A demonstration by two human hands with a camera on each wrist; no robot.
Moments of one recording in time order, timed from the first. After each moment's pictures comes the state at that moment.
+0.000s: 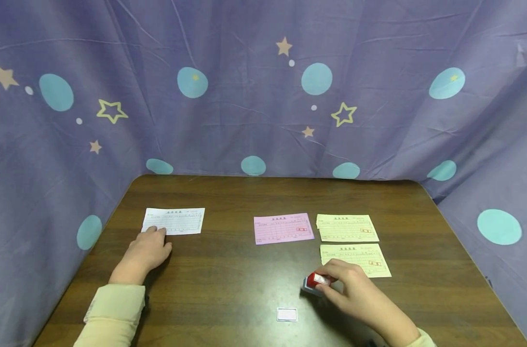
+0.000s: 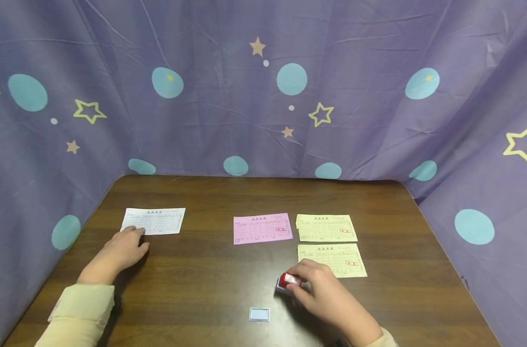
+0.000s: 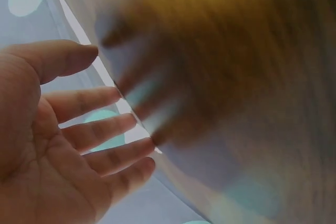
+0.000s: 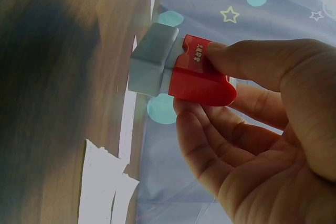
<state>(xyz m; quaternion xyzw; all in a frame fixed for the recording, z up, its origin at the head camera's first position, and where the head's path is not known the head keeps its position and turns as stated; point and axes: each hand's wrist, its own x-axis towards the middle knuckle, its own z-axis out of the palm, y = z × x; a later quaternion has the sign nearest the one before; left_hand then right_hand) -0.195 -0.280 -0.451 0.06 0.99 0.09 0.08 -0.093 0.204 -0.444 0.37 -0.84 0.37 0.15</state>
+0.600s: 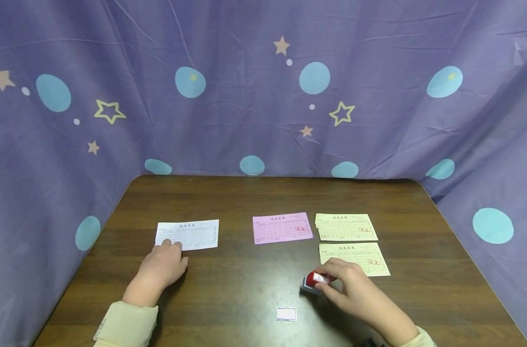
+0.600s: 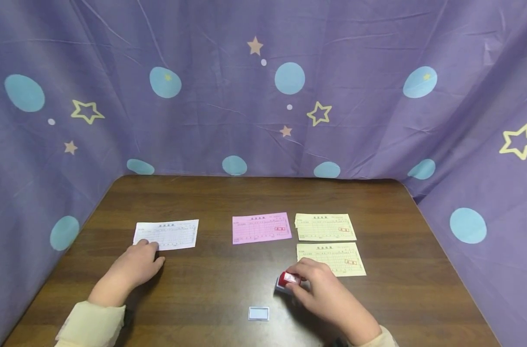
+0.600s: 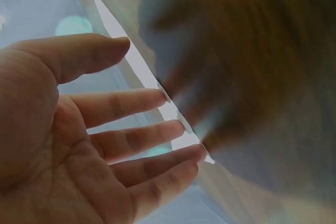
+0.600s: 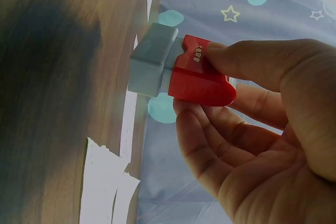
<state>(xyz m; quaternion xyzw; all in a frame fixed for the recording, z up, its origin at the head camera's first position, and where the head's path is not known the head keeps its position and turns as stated) -0.162 -0.227 -0.444 0.06 0.99 0.08 0.10 -0.093 0.204 -0.444 0.36 -0.85 0.36 0.15</state>
